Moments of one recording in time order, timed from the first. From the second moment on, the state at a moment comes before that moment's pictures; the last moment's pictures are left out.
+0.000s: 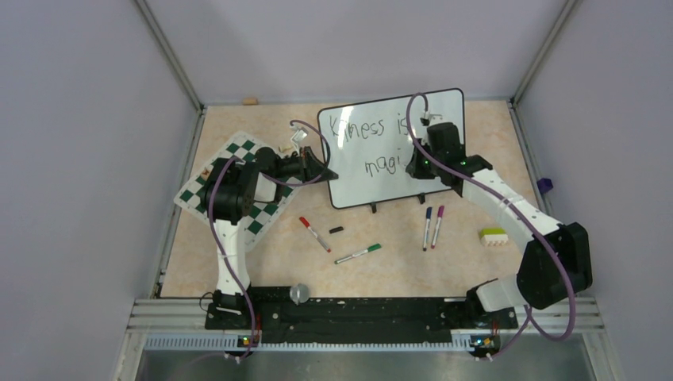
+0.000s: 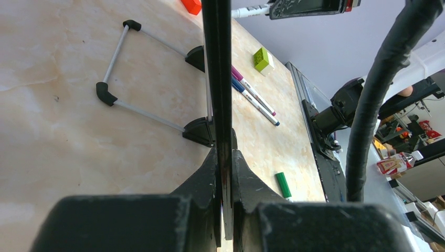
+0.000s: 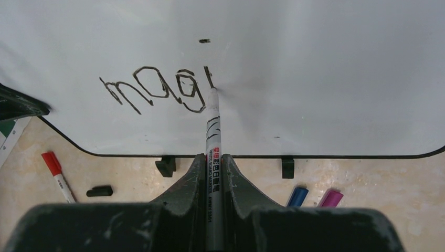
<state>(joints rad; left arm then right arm) -0.18 2.20 0.99 1.46 1.30 -0.92 0.38 1.41 1.10 -0.39 0.02 0.33</state>
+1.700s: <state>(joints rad) -0.18 2.20 0.99 1.46 1.30 -0.91 0.37 1.42 1.20 -0.48 0.10 0.34</state>
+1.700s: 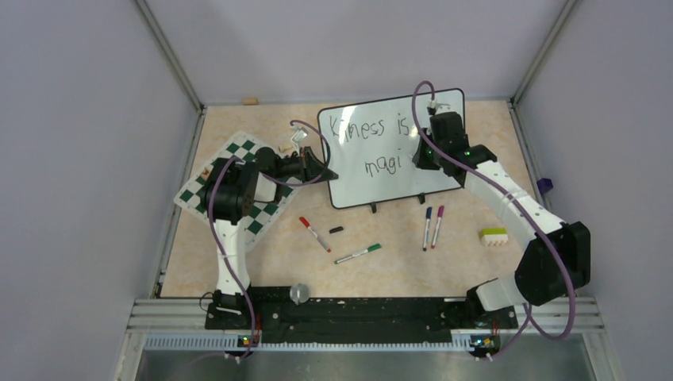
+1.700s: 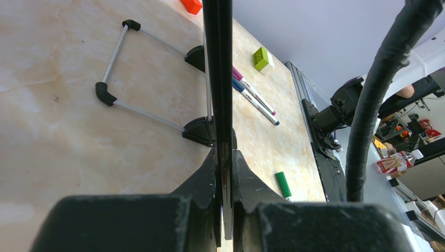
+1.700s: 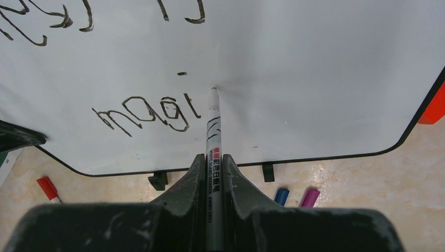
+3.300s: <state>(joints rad) -0.18 2.20 0.99 1.46 1.30 -0.92 0.37 1.45 1.18 -0.53 0.08 0.31</state>
